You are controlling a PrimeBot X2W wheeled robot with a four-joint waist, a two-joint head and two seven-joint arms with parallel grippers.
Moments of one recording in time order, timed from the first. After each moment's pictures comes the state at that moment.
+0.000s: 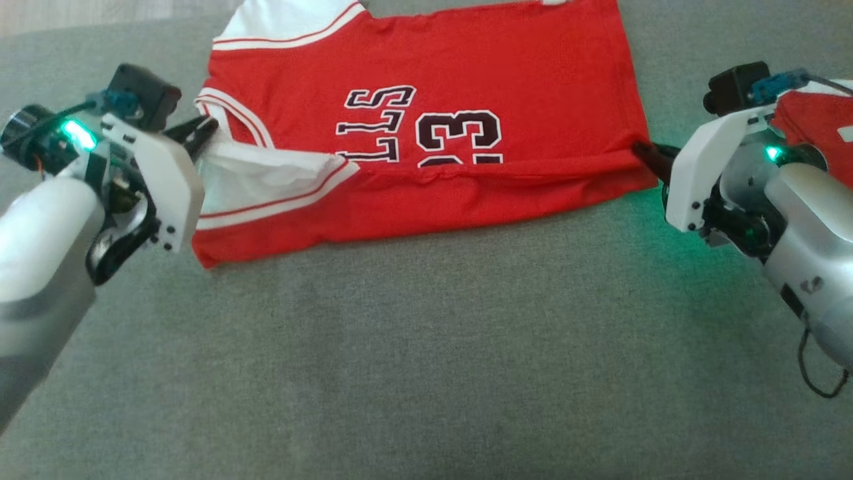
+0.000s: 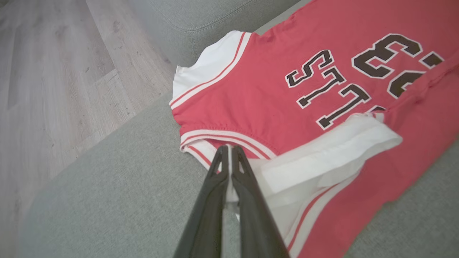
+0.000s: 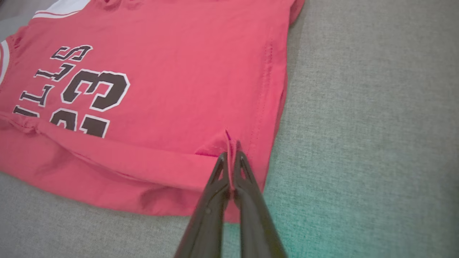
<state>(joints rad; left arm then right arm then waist) -0.95 0.63 -0.97 0.49 -0.74 -0.13 0.37 -0.96 -0.47 1.05 0.84 1.11 0.13 0.31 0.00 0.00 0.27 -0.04</state>
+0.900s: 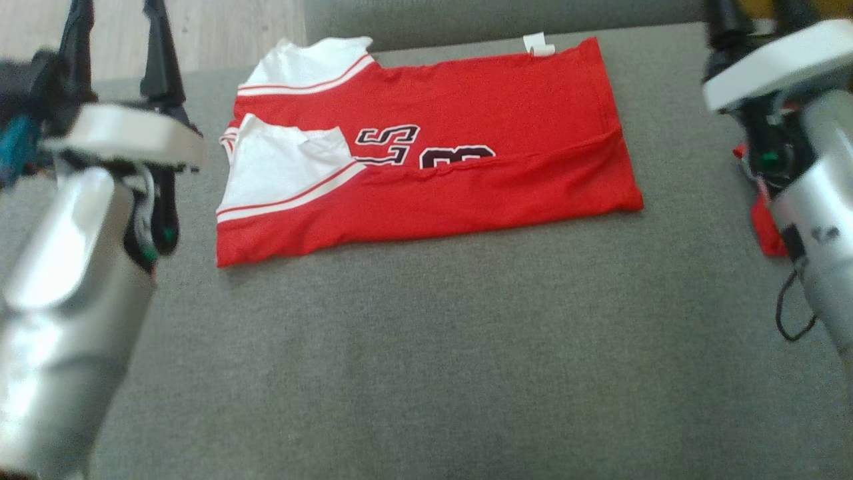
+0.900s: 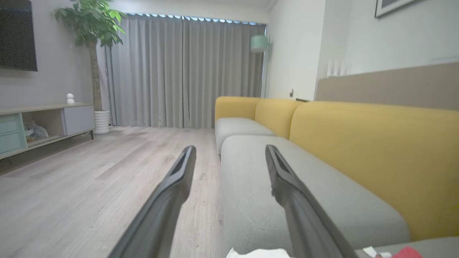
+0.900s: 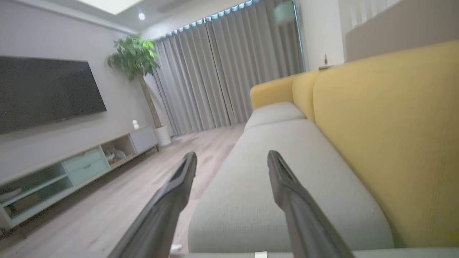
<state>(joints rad) -0.83 0.39 -0.54 0.52 -0.72 0.17 -0.25 -0.96 -0.36 0.53 0.76 0.83 0.13 -0.25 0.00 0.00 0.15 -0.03</state>
